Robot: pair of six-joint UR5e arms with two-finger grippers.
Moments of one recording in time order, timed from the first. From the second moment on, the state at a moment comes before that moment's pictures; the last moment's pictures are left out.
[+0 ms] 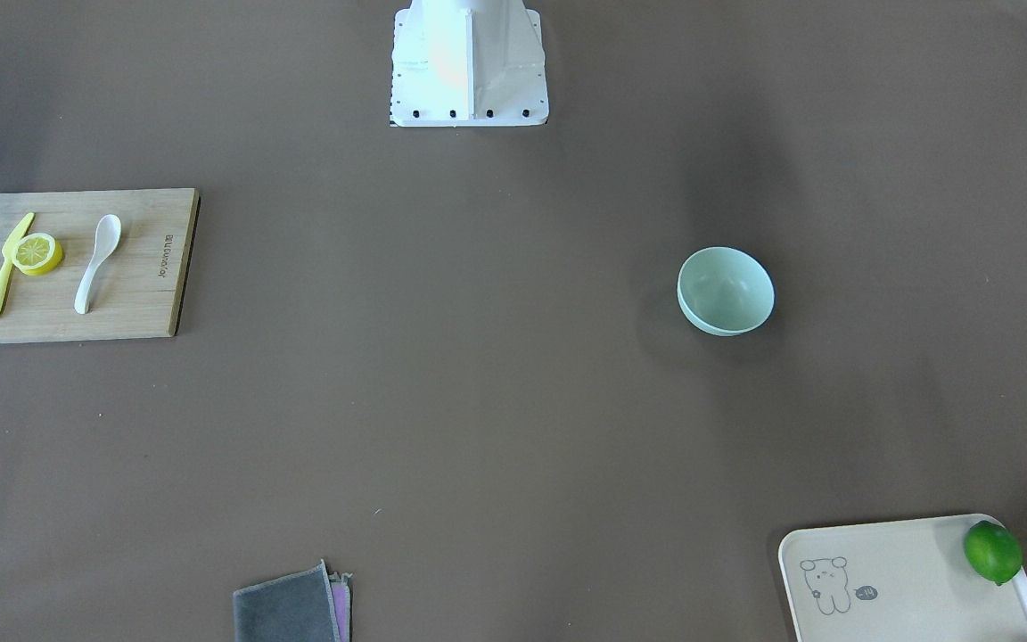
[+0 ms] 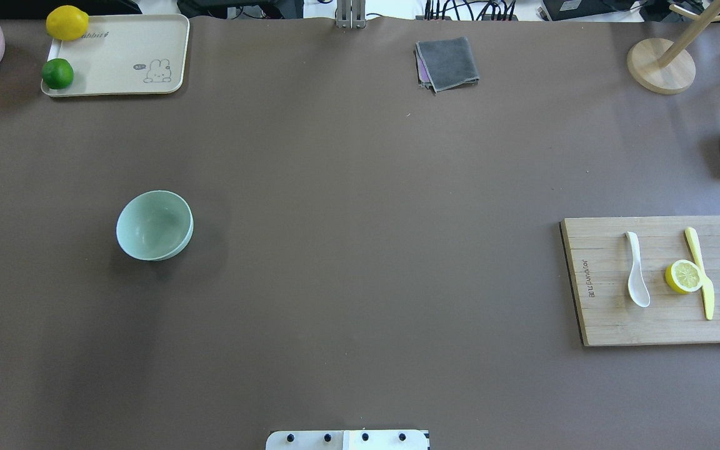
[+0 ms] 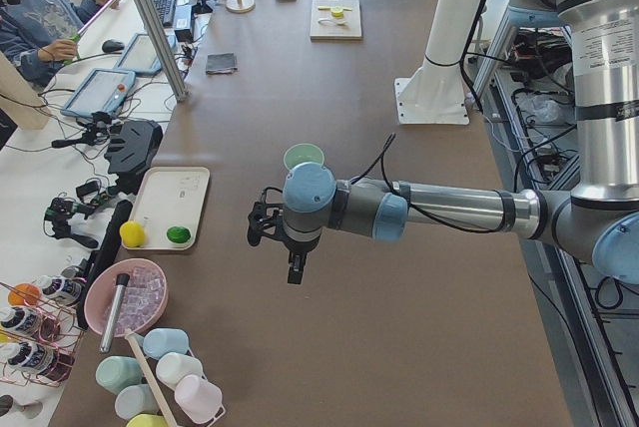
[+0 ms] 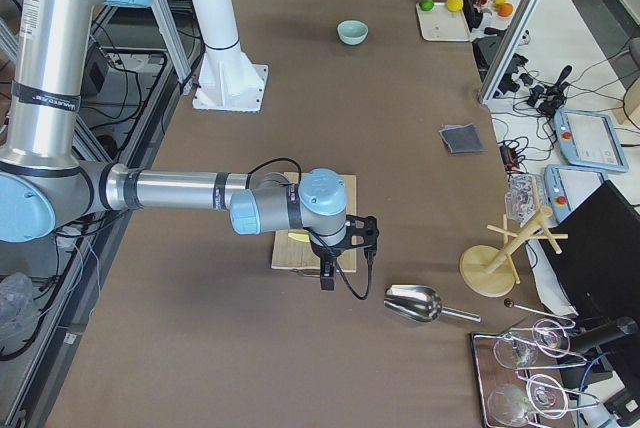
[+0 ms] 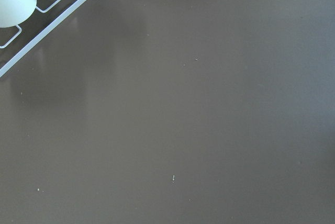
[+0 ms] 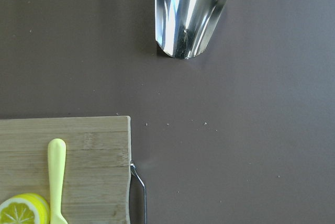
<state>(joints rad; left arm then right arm) -1.58 -1.39 -1.83 -1.71 -2.42 -0.09 1.52 -1.80 1.79 -1.40 2.31 0.17</state>
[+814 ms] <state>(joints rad) -1.57 -1.30 -1.83 -1.66 -2.41 -0.09 1.52 -1.80 1.79 -1.41 2.32 0.17</state>
